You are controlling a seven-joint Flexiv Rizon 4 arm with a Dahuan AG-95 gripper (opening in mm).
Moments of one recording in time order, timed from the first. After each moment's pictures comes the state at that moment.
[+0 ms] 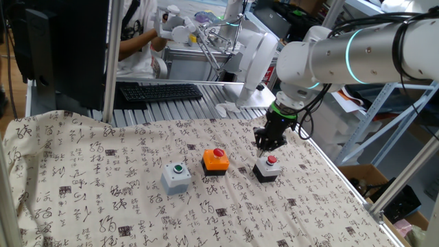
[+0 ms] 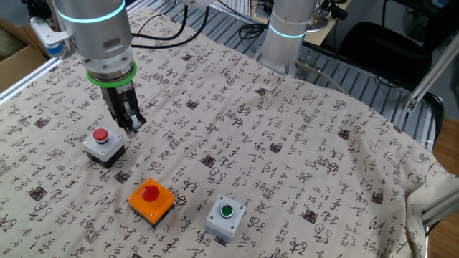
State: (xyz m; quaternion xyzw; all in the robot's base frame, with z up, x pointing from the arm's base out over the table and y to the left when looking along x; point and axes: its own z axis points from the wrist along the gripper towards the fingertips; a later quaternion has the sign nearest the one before) arm 0.603 -0.140 0.132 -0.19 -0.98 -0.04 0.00
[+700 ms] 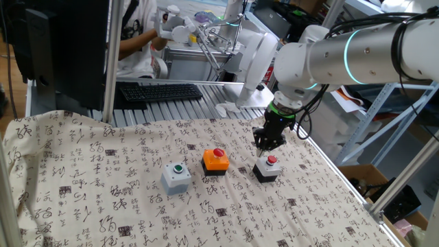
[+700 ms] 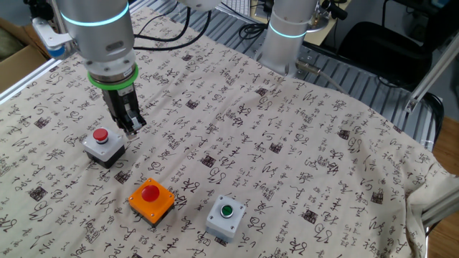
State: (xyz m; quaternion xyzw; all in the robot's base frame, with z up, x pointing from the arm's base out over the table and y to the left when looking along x) arm 0.606 -0.142 0.131 -0.19 -0.98 -0.02 0.00
